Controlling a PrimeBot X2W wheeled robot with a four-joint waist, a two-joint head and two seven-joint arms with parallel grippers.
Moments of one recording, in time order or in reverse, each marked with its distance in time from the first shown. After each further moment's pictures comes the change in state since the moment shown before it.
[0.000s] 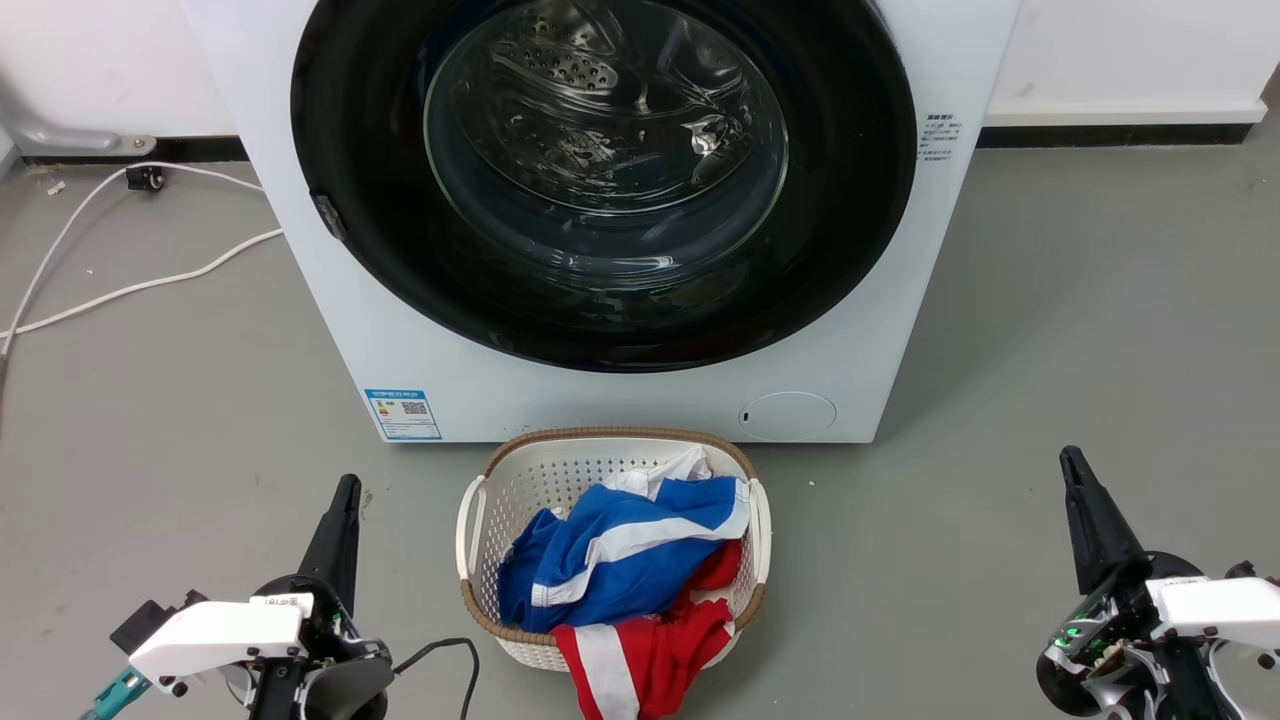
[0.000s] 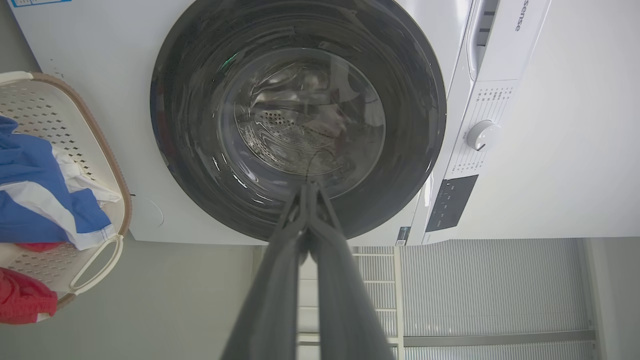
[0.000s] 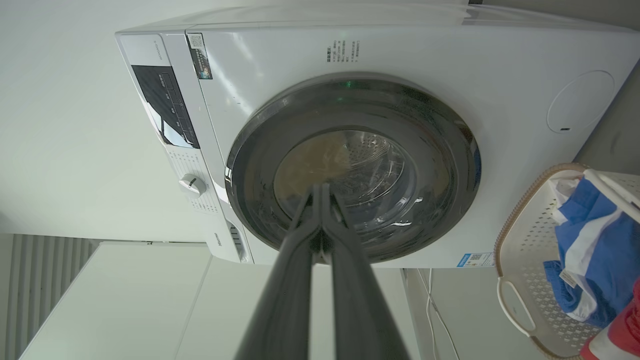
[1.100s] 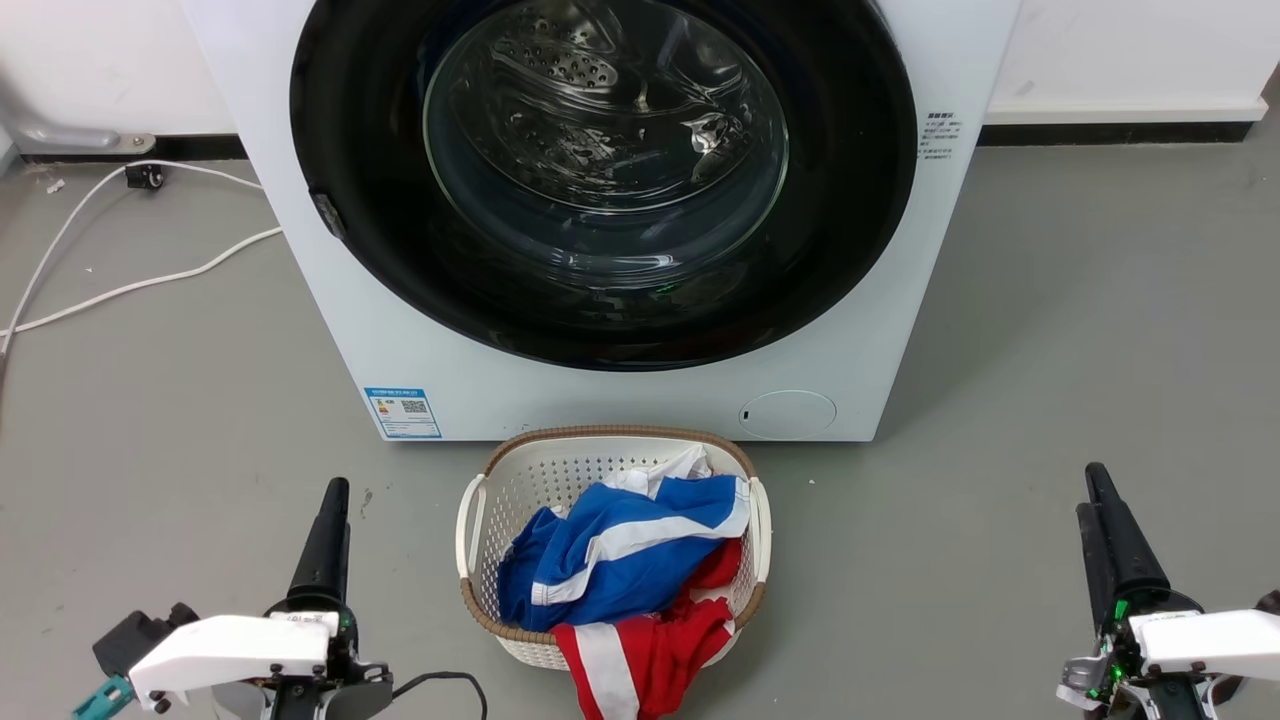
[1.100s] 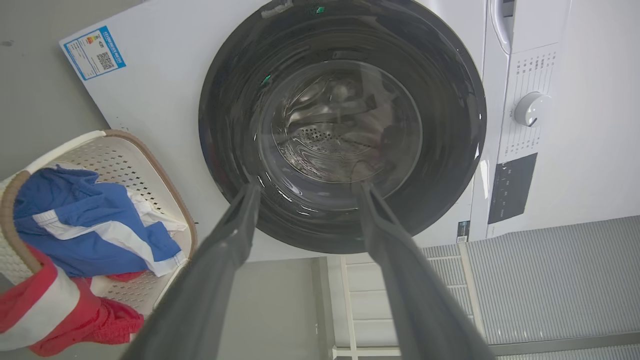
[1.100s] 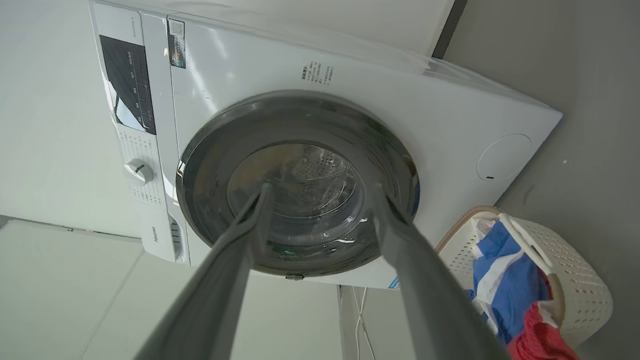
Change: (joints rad) left arm 0.051 -0.006 -0.008 -0.050 0.214 0.045 -0.075; right arm 0.064 0.008 -0.017 -0.030 -0.226 -0.001 -0.072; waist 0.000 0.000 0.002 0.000
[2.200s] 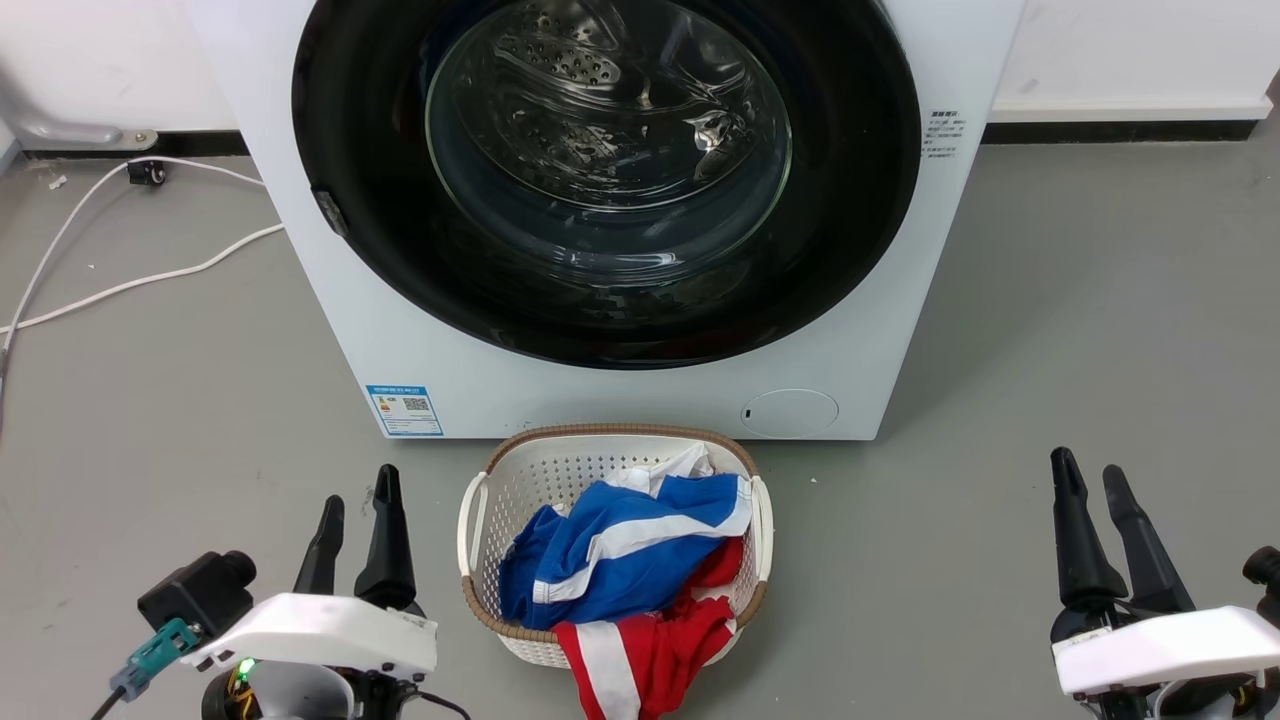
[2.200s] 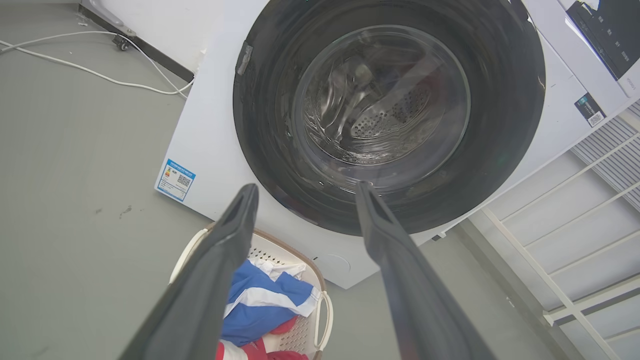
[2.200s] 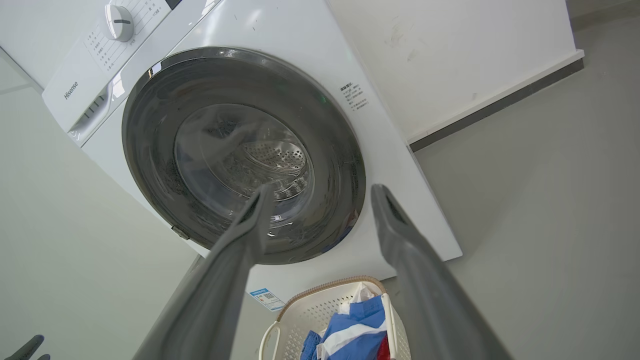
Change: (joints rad) left arm 0.031 0.043 -0.160 -0.141 0.653 0.173 -0.122; right arm 0.062 0.001 0.054 -0.192 -0.752 0.000 -0.121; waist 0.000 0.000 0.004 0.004
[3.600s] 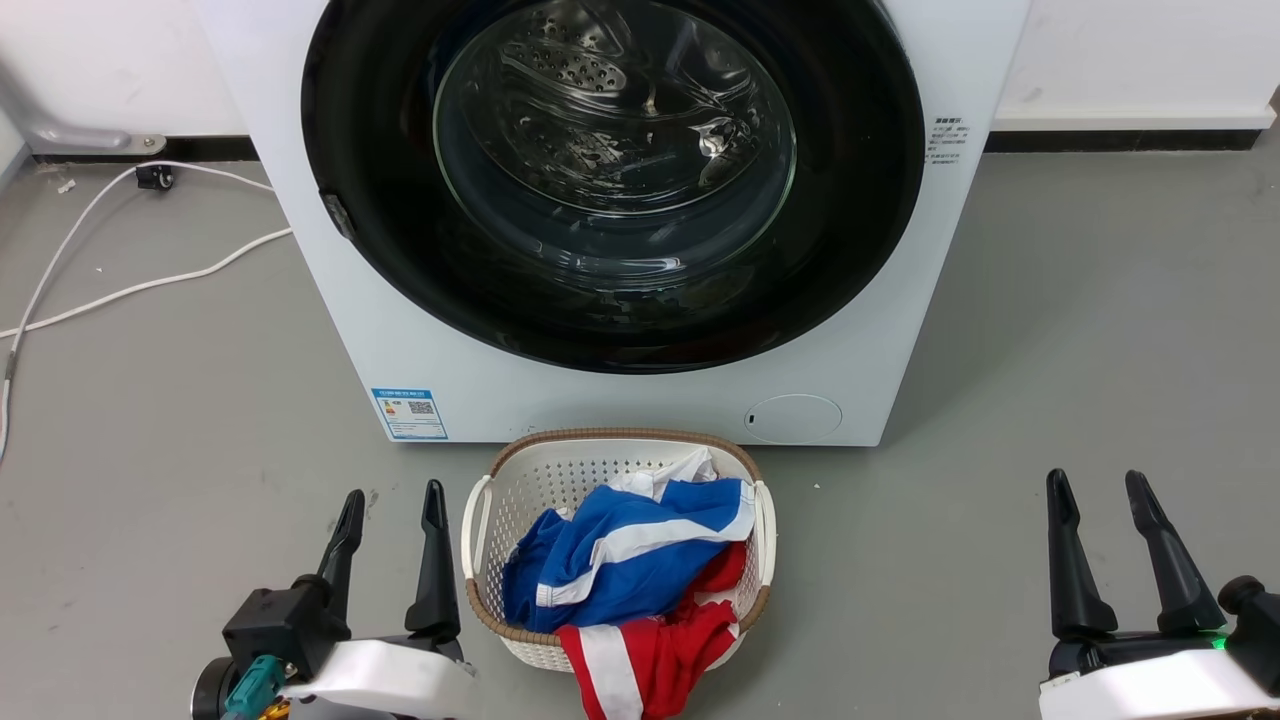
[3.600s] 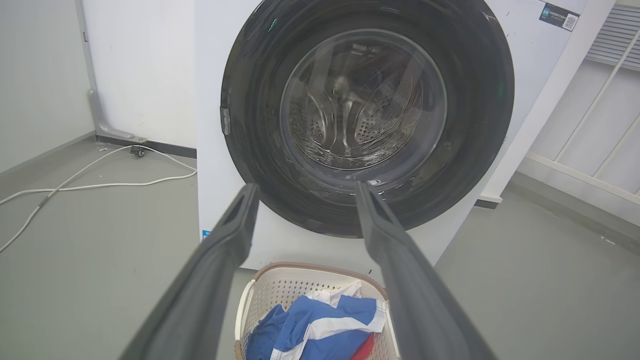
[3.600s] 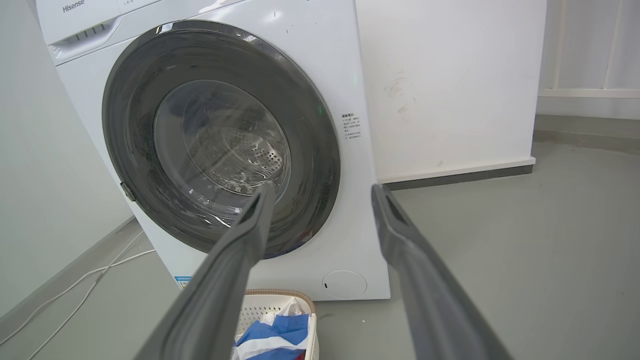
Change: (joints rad) left arm 0.059 0.009 -0.079 -0.048 0.415 -0.008 -0.111; right arm 0.067 0.000 0.005 -0.071 -0.394 0.000 -0.108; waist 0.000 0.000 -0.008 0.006
